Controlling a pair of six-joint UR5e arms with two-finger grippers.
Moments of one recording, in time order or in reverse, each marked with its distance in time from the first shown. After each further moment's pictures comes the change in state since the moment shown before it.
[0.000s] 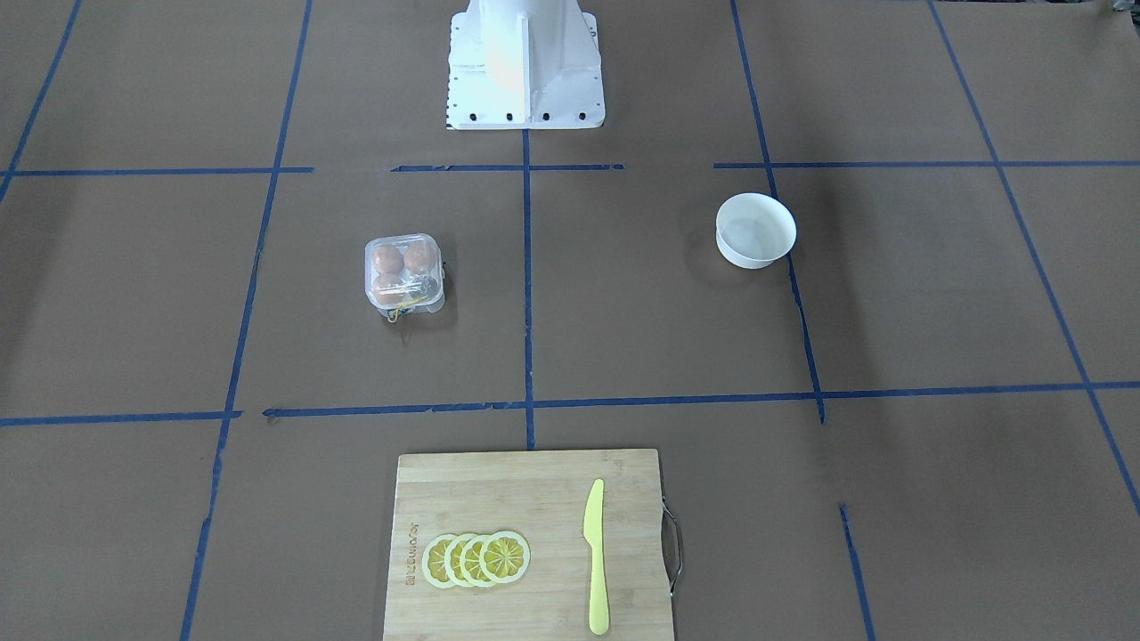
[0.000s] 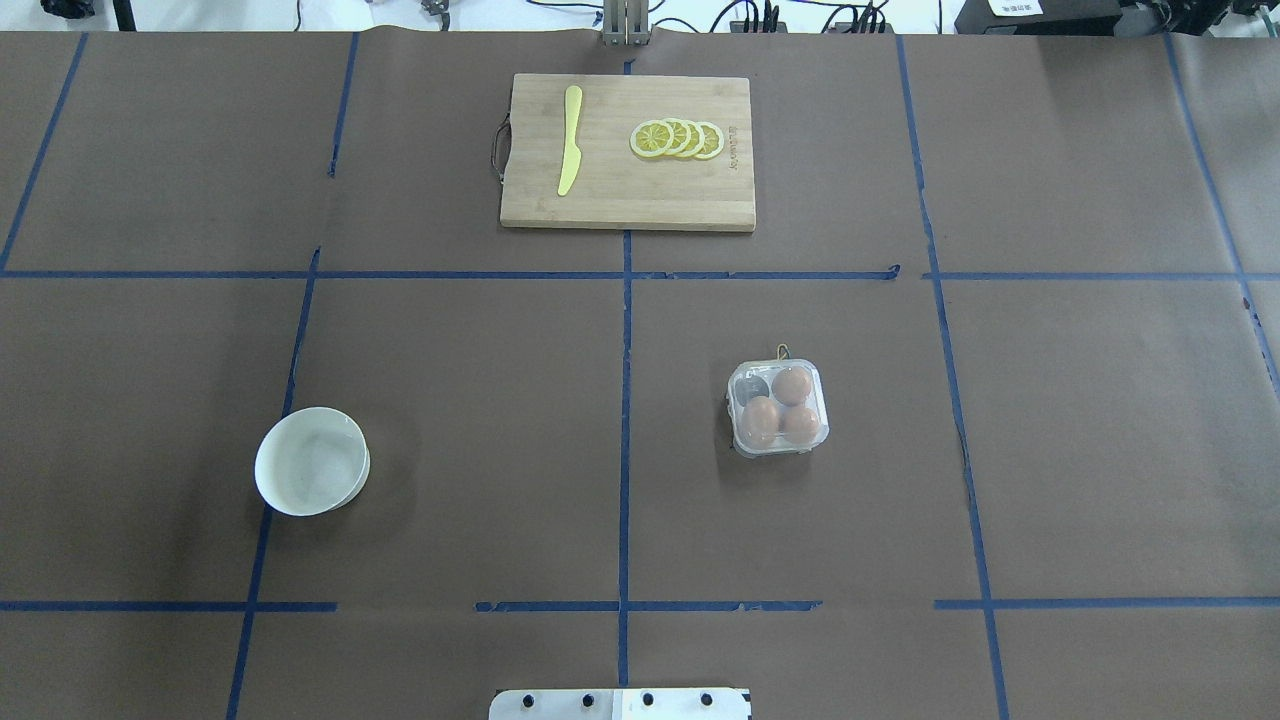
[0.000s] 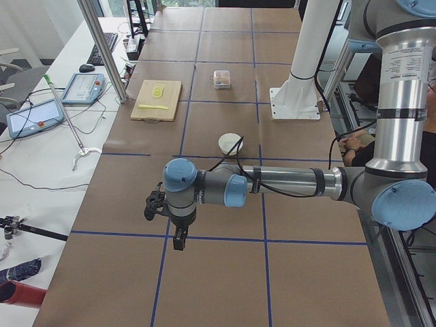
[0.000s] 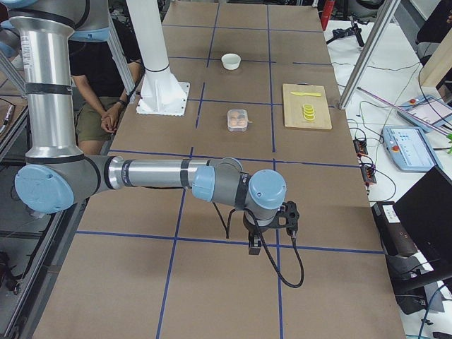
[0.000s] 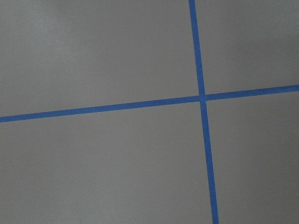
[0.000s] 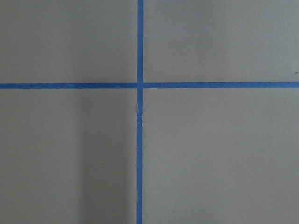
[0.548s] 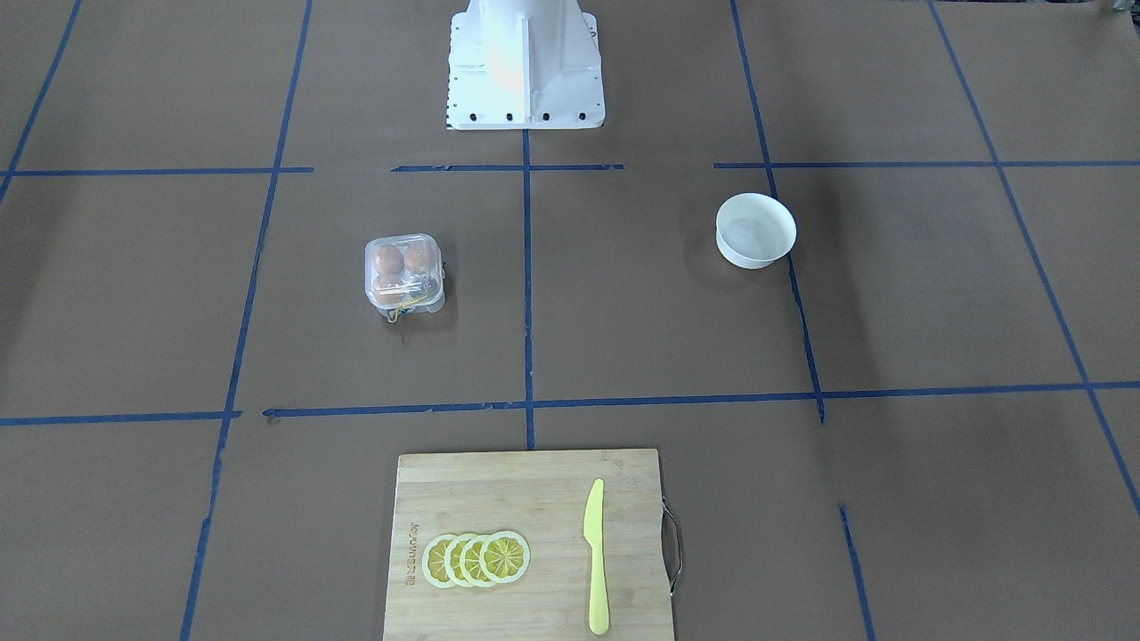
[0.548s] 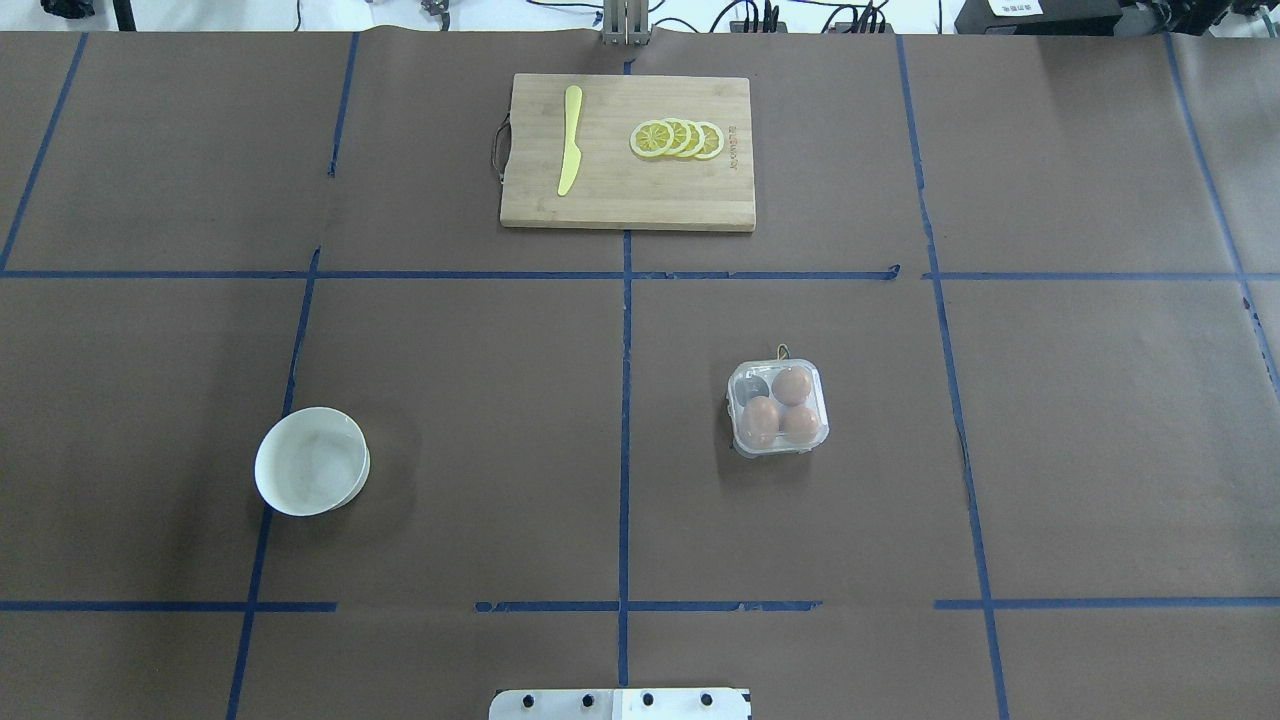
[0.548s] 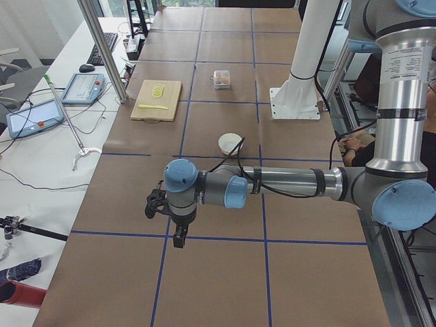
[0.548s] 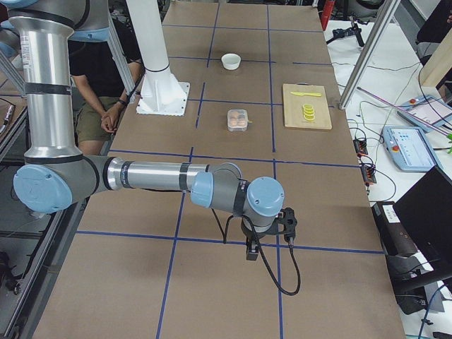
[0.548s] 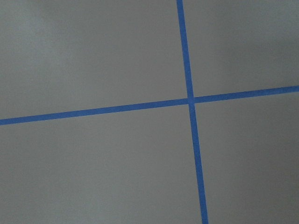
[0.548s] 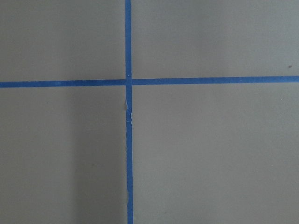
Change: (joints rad) left arm 0.005 0.002 0.002 -0.023 -0.020 -0.003; right arm -0.002 -0.006 -0.043 0.064 -0.009 0.029
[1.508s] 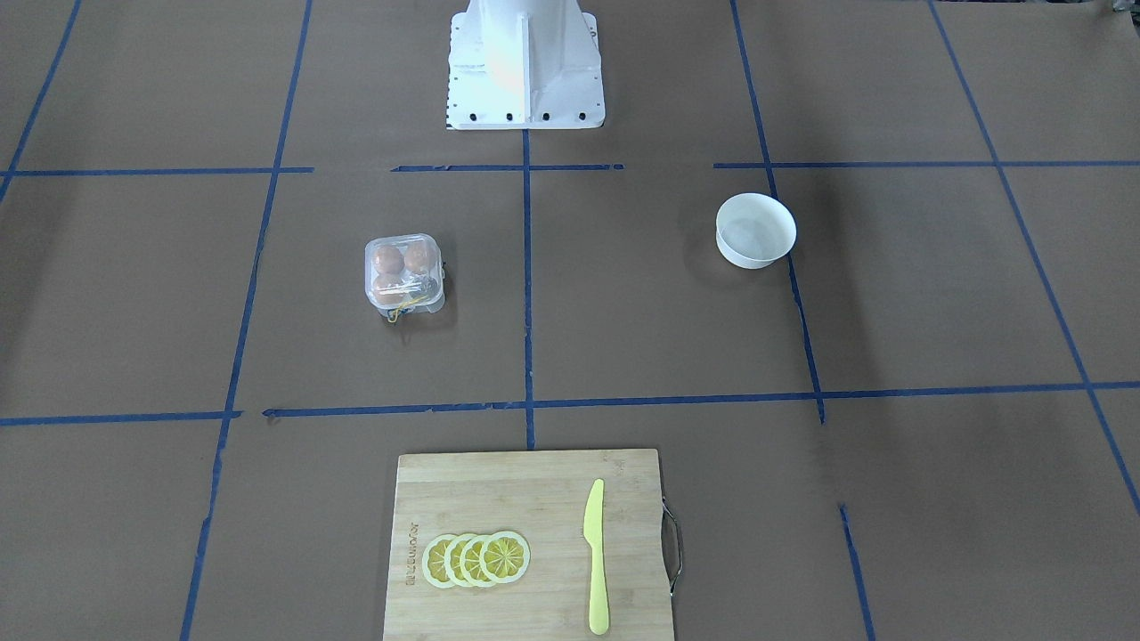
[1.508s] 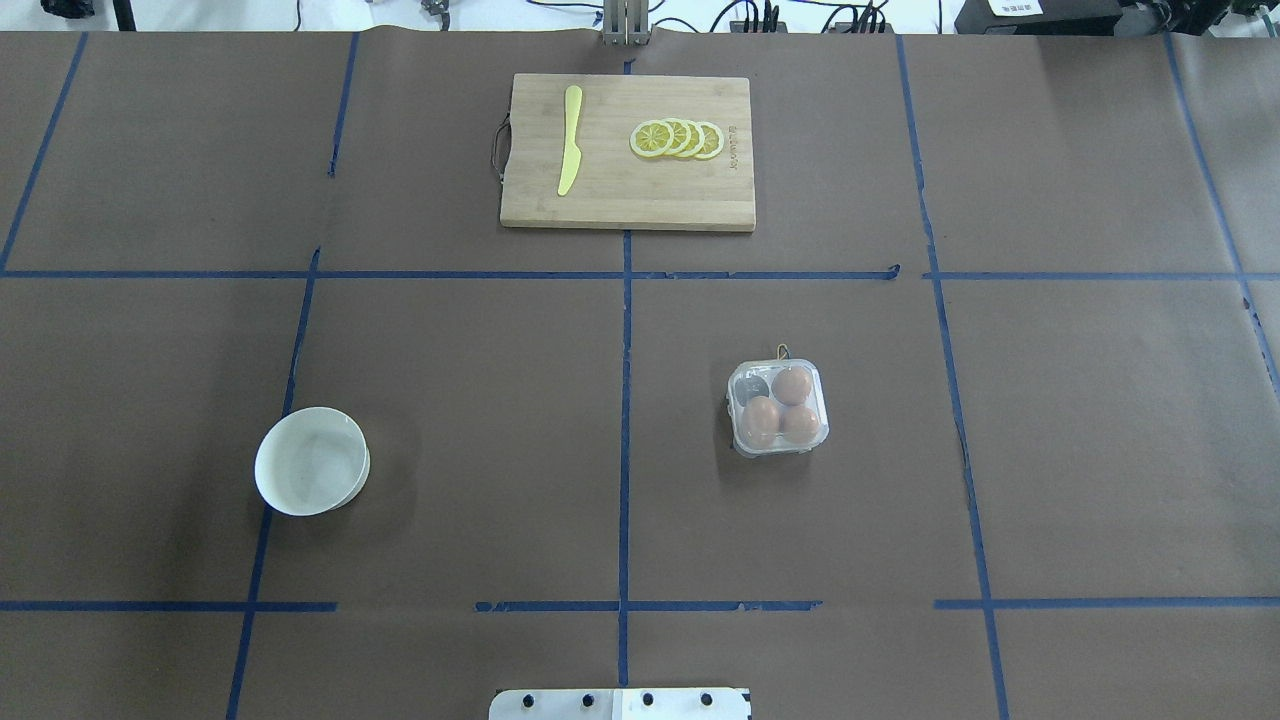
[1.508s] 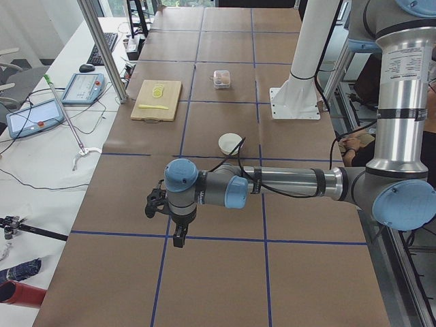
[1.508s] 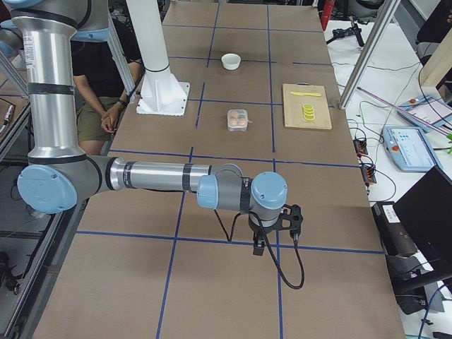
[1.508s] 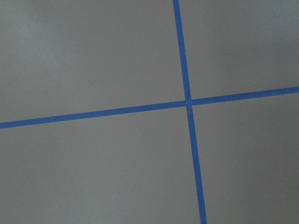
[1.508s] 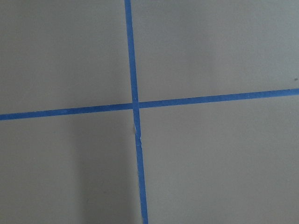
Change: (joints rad) left arm 0.000 0.002 -0.003 -0.003 -0.001 -0.001; right arm -0.046 0.008 0.000 0.102 -0.001 0.180
